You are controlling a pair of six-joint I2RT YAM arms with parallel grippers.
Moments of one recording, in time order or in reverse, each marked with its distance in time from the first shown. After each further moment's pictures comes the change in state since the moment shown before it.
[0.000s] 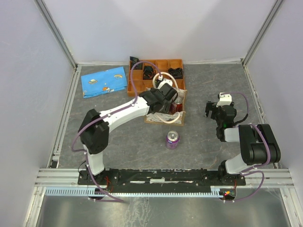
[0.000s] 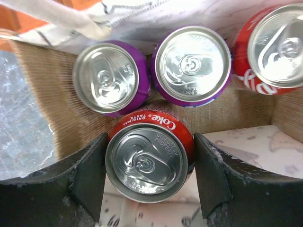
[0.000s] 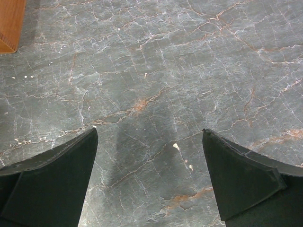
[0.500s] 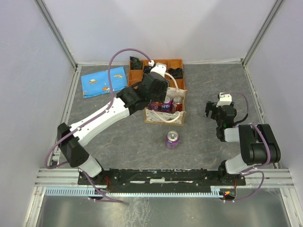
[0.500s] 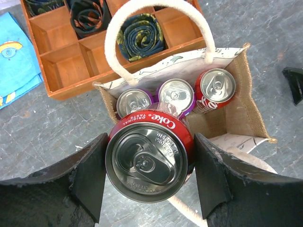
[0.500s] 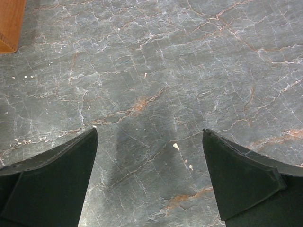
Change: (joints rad) left arm -0.002 -0.282 0.028 0.048 0.023 0.134; right arm 0.000 0.000 0.000 0.000 0.000 0.000
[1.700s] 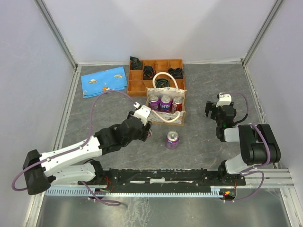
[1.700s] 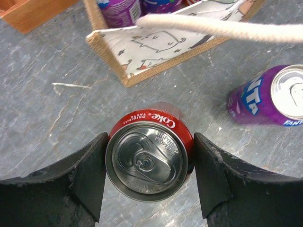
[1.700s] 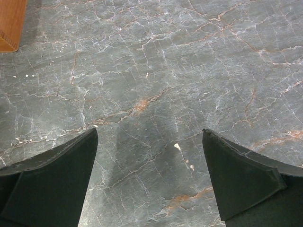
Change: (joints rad) left arm -0.170 -0.603 -0.809 0.196 0.008 0.032; right arm 0.005 0.000 0.000 0.000 0.000 -0.005
